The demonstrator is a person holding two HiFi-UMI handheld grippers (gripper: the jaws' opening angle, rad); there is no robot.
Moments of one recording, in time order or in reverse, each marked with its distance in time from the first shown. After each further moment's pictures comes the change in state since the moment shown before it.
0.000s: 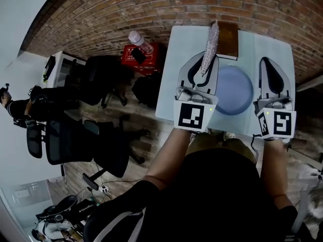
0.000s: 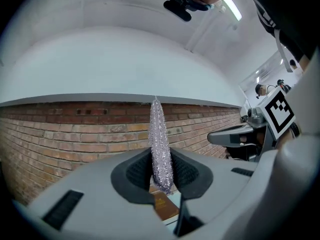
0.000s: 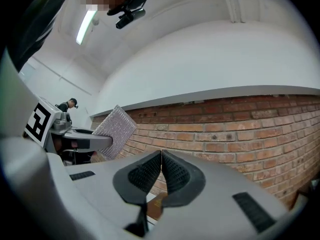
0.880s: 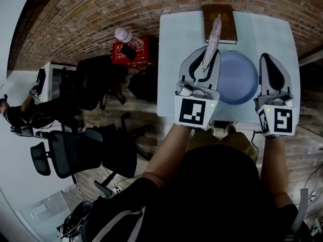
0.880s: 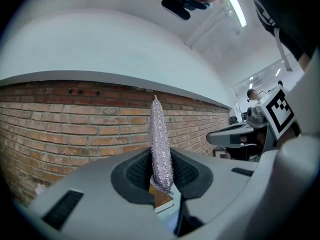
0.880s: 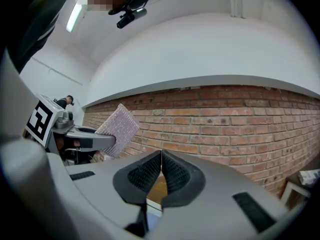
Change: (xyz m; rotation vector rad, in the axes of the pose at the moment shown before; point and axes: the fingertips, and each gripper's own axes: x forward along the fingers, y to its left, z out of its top) left arm 0.010 0.007 -0.064 -0.069 0.090 -0.136; right arm 0.006 0.017 -0.057 0.041 0.134 -0.111
